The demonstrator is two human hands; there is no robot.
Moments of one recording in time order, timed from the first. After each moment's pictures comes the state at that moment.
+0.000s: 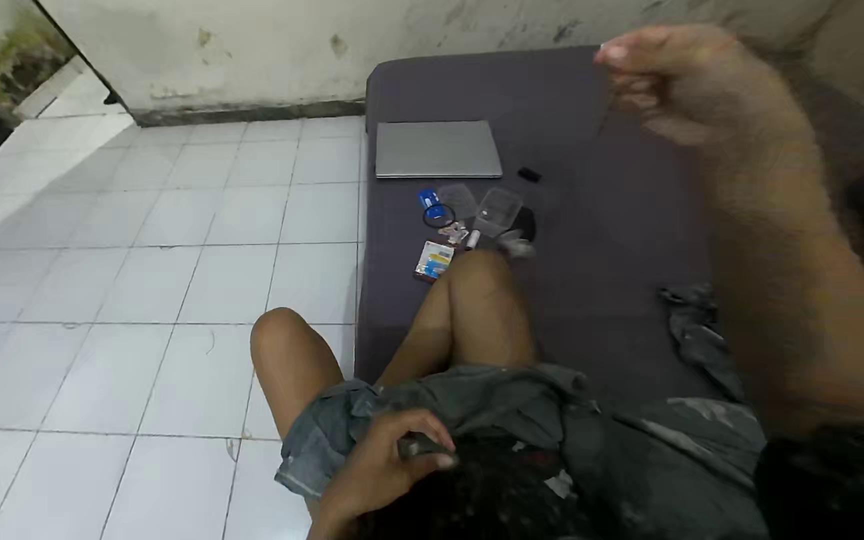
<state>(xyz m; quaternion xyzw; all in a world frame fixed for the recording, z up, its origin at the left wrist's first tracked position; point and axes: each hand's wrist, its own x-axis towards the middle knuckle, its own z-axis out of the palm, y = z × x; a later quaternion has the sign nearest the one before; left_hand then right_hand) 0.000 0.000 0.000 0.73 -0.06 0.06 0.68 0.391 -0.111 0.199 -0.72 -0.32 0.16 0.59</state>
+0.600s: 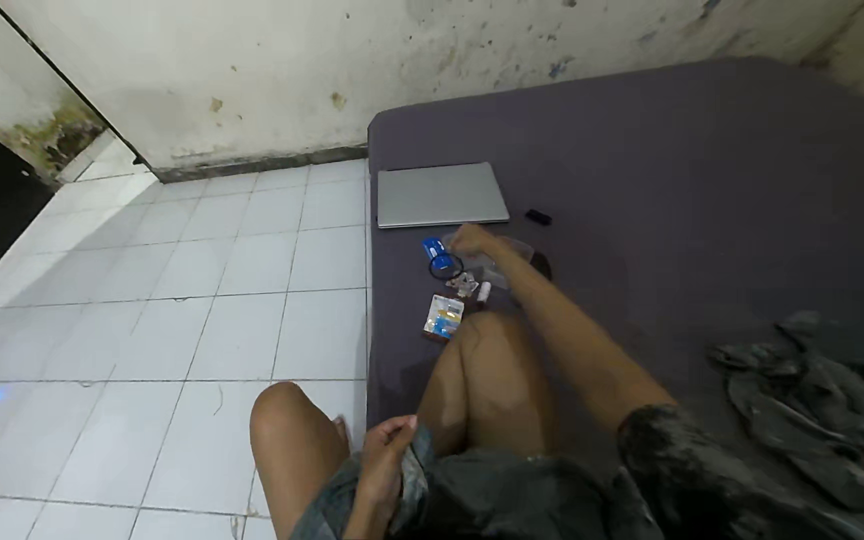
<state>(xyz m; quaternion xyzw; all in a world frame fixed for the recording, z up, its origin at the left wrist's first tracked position) 0.090 0.017 -0.034 0.51 0.41 0.08 0.75 0.509 0.032 -0.038 -0.89 -0.28 0.30 0.20</state>
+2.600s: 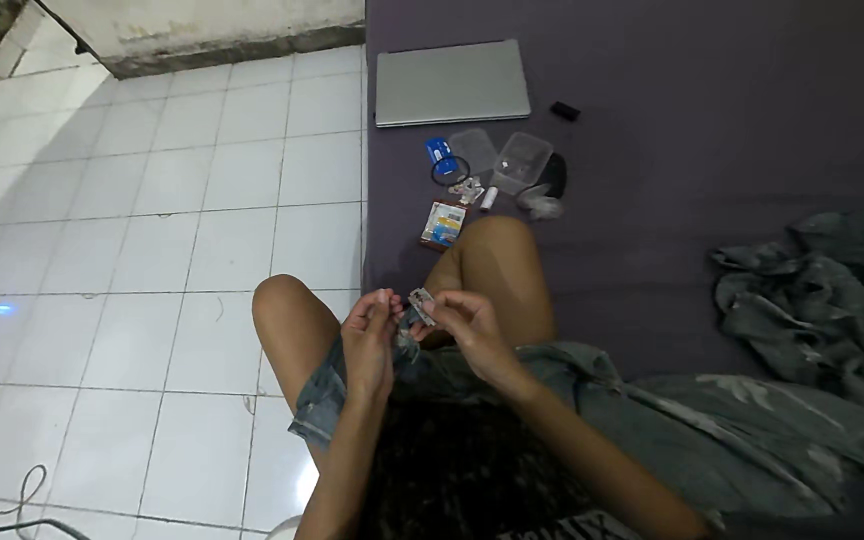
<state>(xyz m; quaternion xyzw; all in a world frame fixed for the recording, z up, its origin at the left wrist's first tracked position) 0.097 0.005 0.017 0.43 0.37 0.28 0.77 0.181 -0.091 0.002 -0.56 -0.22 0.32 0.73</state>
